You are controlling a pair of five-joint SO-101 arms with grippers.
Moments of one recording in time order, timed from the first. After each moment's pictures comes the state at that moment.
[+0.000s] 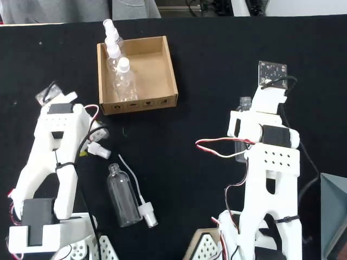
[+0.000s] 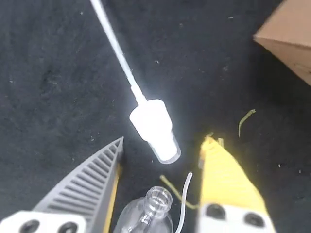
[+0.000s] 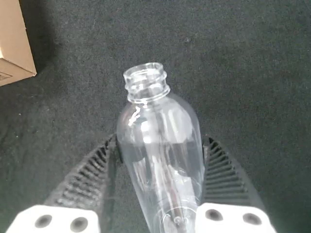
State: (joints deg) left arm -8.3 -11.7 32.7 68.8 34.8; right arm 9.3 -36.2 42.3 60.9 0.1
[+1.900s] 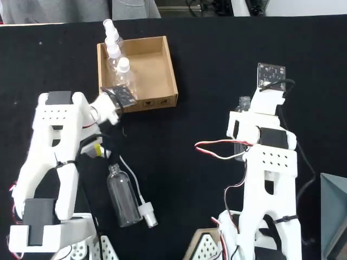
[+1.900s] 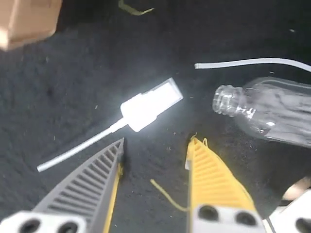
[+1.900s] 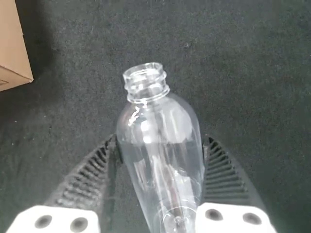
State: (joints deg) left arm -6.2 -11.7 23.0 79.1 -63.4; right arm 9.3 -36.2 45.9 55.7 0.1
